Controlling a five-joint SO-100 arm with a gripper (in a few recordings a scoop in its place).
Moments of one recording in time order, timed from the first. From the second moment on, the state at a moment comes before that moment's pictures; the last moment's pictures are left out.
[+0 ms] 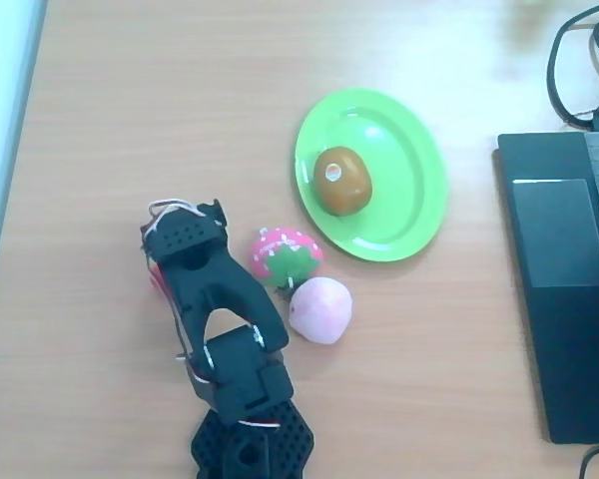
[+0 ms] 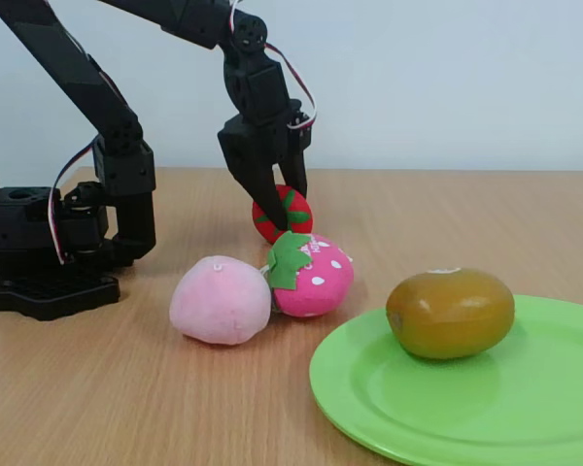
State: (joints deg) arm -19.5 124.3 137.9 61.7 -25.8
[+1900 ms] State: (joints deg) arm 30.8 62.5 68.2 57.7 6.1
